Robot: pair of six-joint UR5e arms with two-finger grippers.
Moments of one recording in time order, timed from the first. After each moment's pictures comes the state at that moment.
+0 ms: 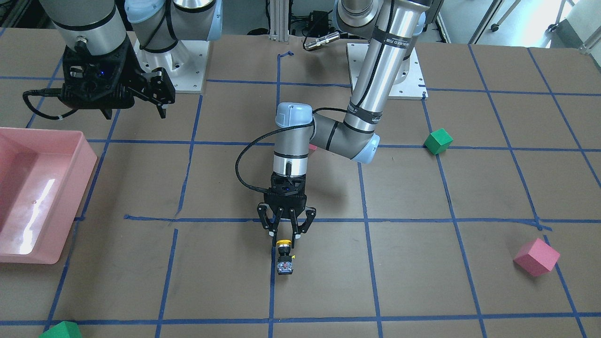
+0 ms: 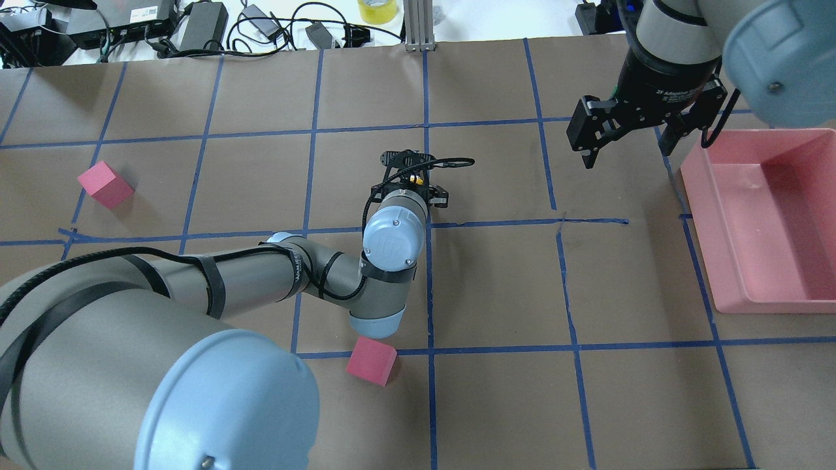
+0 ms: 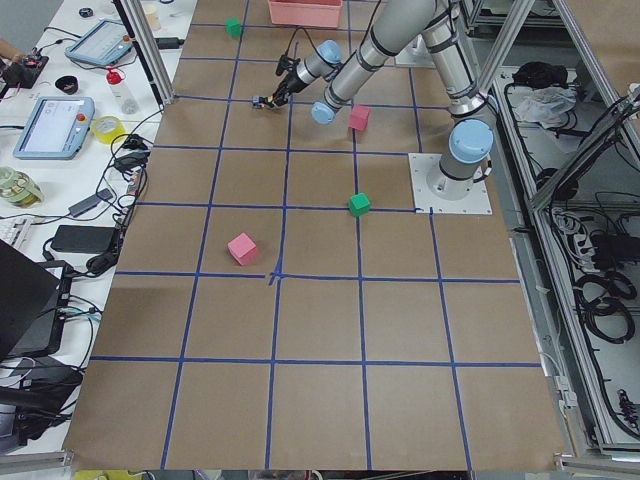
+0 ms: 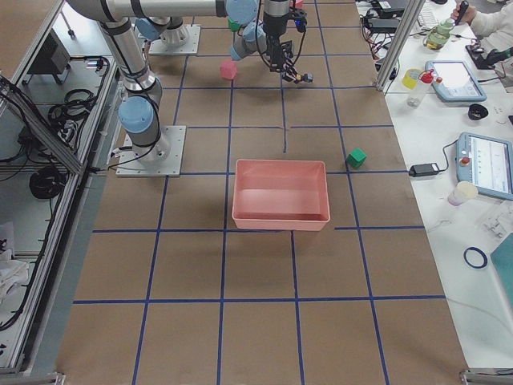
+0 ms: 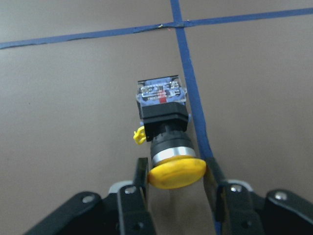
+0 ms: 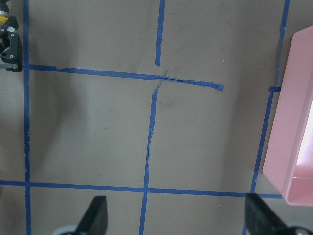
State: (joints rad) left arm -1.98 -2.23 -1.94 0.21 1.80 -0.19; right arm 1.59 -1.58 1.57 -1.53 -1.64 -0.08
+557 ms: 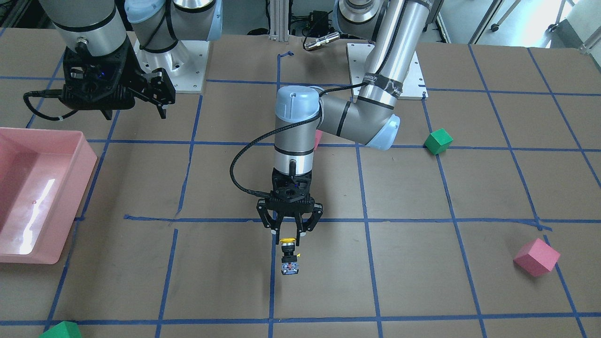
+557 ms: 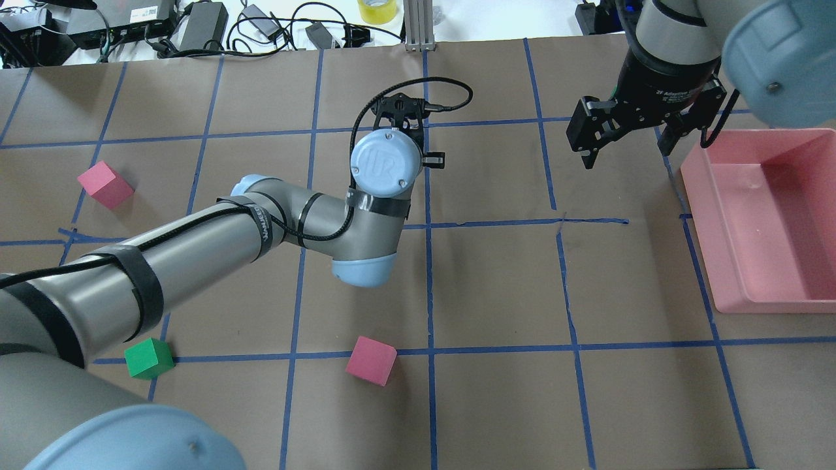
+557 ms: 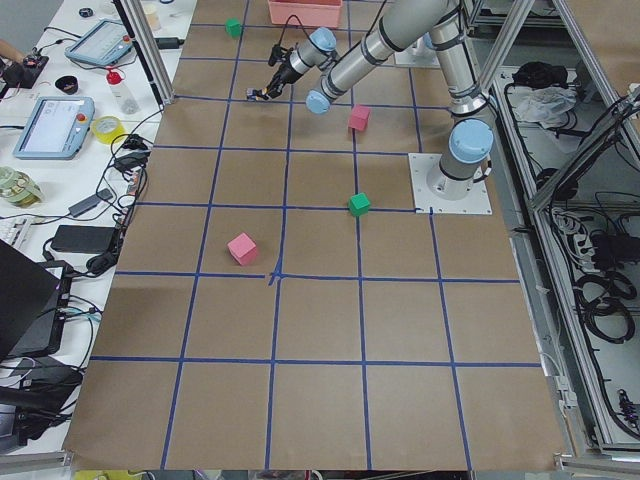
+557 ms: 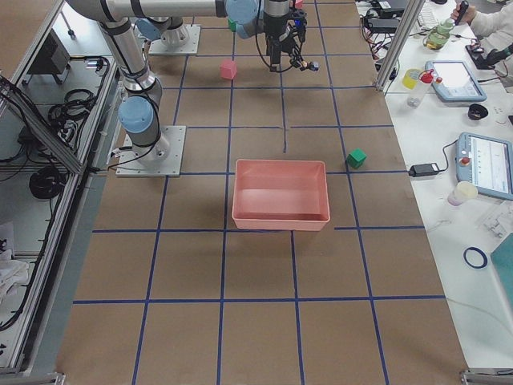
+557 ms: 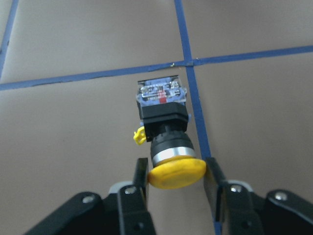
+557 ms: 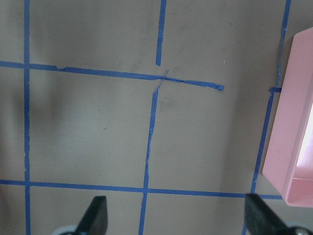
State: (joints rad) left arm -1.94 -2.06 -1.80 -0.32 1.71 -0.26; right arm 1.59 -1.58 1.57 -1.54 -1.64 -0.08
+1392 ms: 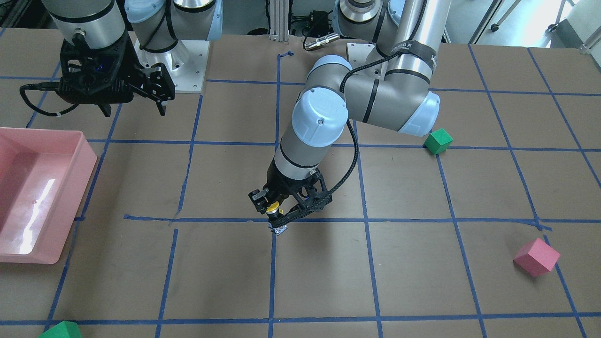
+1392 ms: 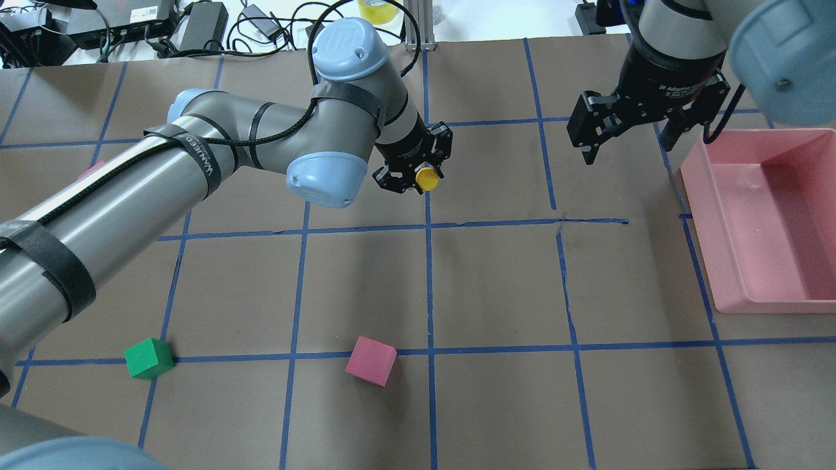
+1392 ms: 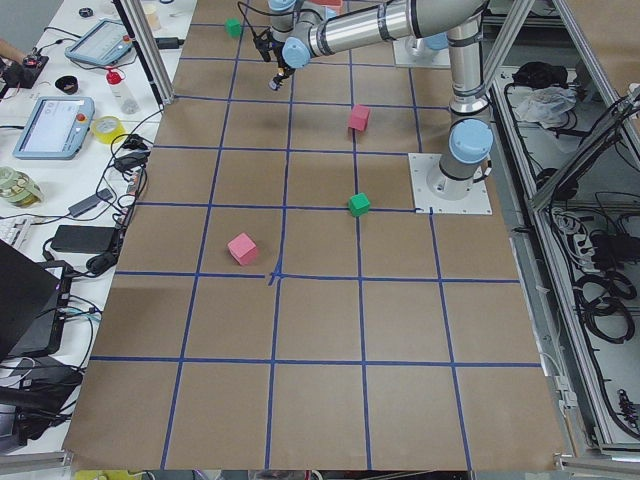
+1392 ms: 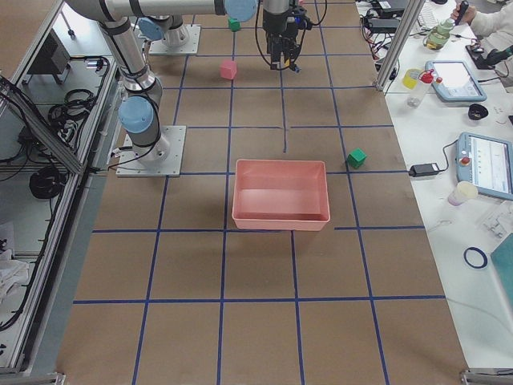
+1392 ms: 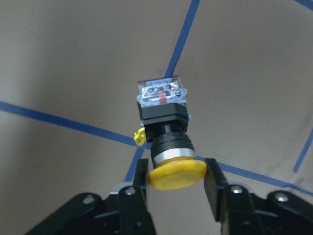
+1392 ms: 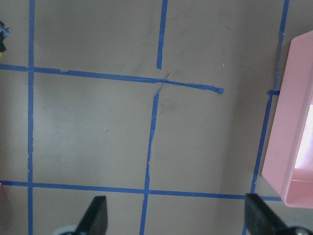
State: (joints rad) left arm -1.86 -2.00 -1.60 -1.00 1.28 -0.98; right arm 1.60 -1.58 1.56 -1.53 -1.63 -0.08
